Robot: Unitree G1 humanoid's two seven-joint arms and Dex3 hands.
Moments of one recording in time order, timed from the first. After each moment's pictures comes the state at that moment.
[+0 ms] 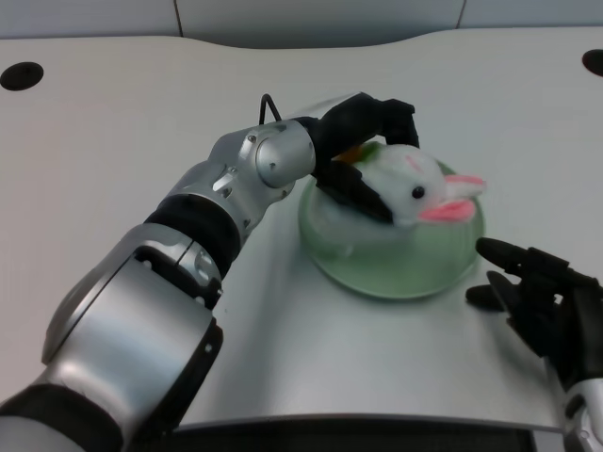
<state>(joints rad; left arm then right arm) -1.14 0.02 -0.36 1.31 0.49 -0.30 -0.20 -0.11 -0.17 -0.17 0.60 0.04 -0.43 0.08</state>
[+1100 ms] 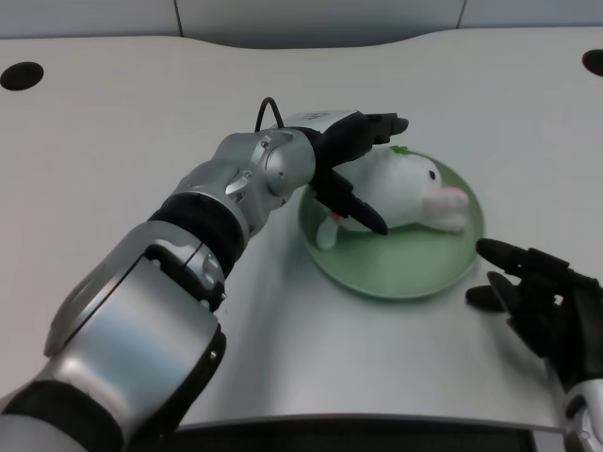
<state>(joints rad) -1.15 0.02 -0.47 1.32 0.60 -0.21 -0.17 -0.10 -0.17 -0.17 0.60 0.05 -0.43 0.08</state>
